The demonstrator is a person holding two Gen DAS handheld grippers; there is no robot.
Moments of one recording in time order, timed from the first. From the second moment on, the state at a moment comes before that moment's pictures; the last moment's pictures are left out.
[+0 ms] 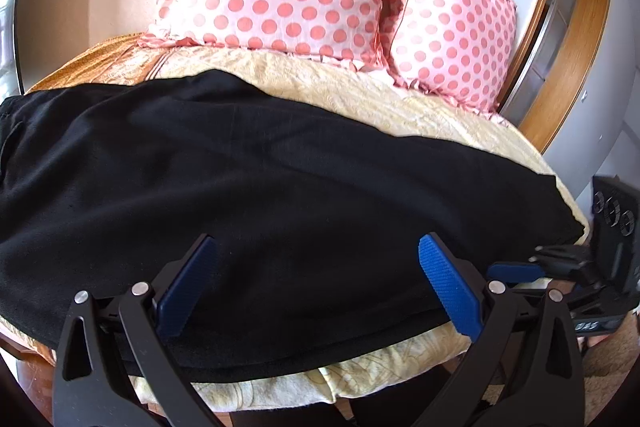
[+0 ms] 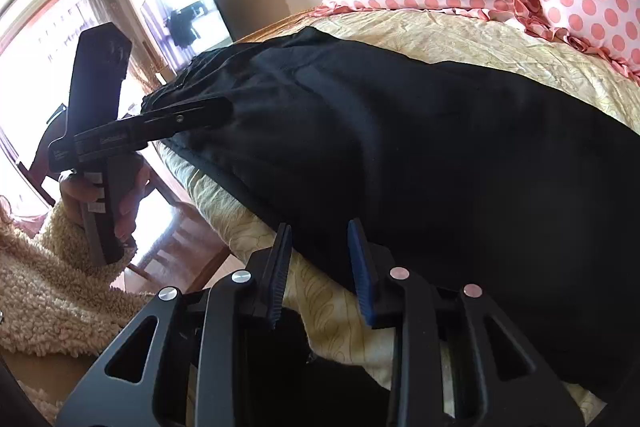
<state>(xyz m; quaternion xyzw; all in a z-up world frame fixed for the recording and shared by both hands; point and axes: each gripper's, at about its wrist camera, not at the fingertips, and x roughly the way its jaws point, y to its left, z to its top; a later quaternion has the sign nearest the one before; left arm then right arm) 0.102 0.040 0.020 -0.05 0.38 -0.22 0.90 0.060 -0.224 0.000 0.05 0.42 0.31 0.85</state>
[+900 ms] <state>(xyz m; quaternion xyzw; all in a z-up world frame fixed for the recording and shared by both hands) 0.091 0.053 0.018 -0.07 0.36 -0.23 0.90 0.125 -0.296 0.035 0.05 0.38 0.08 0.92</state>
